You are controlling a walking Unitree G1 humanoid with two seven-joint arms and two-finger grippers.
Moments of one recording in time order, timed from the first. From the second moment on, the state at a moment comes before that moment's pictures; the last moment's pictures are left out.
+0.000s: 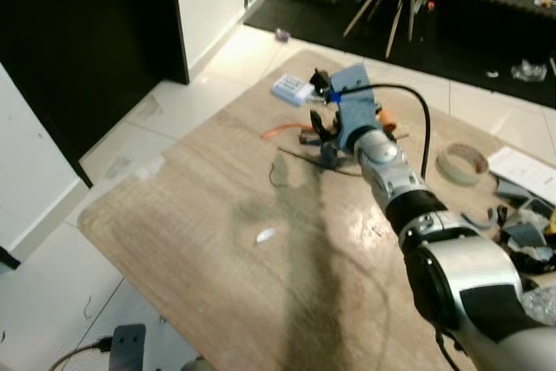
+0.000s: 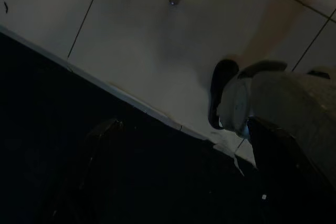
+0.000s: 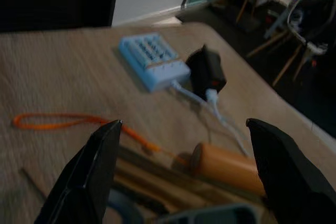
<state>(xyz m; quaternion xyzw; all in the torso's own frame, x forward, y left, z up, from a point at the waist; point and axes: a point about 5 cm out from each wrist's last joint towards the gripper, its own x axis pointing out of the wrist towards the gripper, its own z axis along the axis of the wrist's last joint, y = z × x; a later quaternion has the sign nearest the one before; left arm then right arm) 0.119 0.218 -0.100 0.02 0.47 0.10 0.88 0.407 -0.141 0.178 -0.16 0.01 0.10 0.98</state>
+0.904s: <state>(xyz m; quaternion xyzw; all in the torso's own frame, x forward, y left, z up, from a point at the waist) 0.111 0.215 -0.103 0.03 0.48 0.07 0.87 0.401 -0.142 0.147 -0.11 0.19 0.13 0.97</state>
